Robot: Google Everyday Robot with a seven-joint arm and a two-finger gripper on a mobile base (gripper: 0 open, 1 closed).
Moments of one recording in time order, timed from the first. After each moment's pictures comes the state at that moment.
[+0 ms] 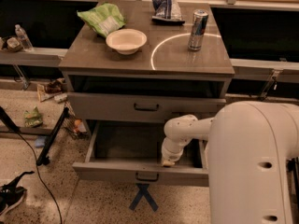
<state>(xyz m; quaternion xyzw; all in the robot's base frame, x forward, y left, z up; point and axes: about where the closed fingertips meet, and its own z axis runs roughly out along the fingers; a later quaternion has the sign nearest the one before) 0.568 -0.074 0.392 -0.70 0.71 0.08 0.06</state>
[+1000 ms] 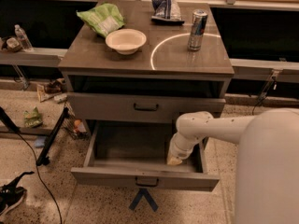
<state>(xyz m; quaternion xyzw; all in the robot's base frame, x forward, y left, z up) 0.557 -0.091 0.438 -0.68 0.72 0.10 0.09</state>
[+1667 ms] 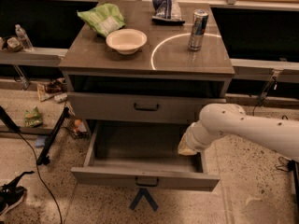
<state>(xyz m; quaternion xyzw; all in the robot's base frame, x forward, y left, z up) 0.553 -0.131 0.537 -0.67 0.72 0.07 0.17</state>
